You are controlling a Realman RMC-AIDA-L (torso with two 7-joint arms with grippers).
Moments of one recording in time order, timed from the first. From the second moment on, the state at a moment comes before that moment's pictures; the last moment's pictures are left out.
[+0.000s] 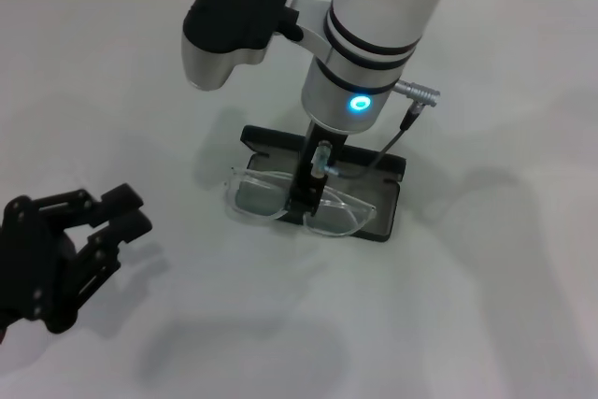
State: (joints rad) left arm -0.17 -2.04 0.72 0.46 1.56 2.03 -0.92; right arm 1.38 2.03 -2.06 -0.70 -1.98 -1.24 2.62
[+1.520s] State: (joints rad) left arm -0.19 -2.05 0.72 0.45 1.56 2.03 -0.92; right arm 1.38 2.03 -2.00 -0.75 -2.11 -1.33 2.66
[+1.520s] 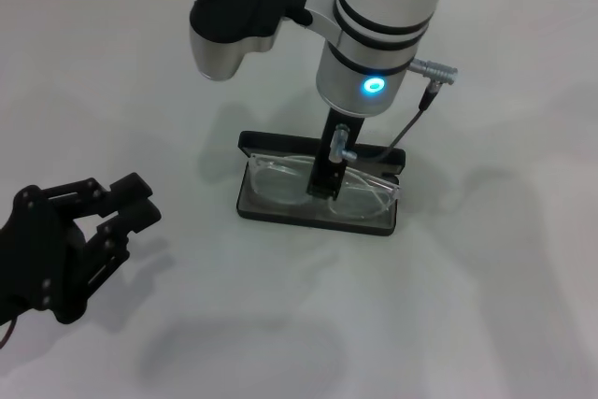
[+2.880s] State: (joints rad) left arm -0.19 -2.05 0.72 0.45 1.56 2.02 -0.92; right arm 1.38 2.03 -2.01 -0.70 -2.08 -1.29 2.61
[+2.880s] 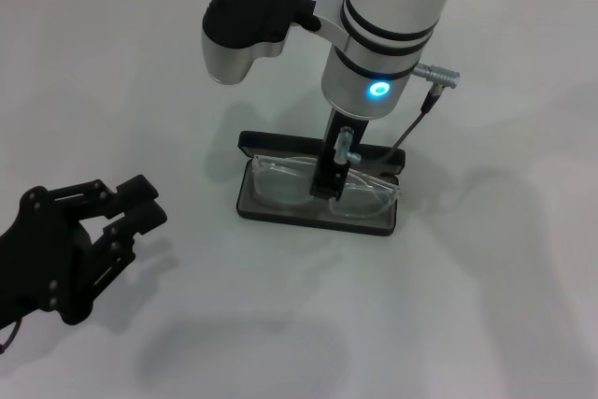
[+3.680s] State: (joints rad) left arm -0.18 -2.05 0.72 0.42 1.56 2.02 -0.90; right arm 1.39 2.03 -2.01 -0.67 -2.06 -1.28 2.61
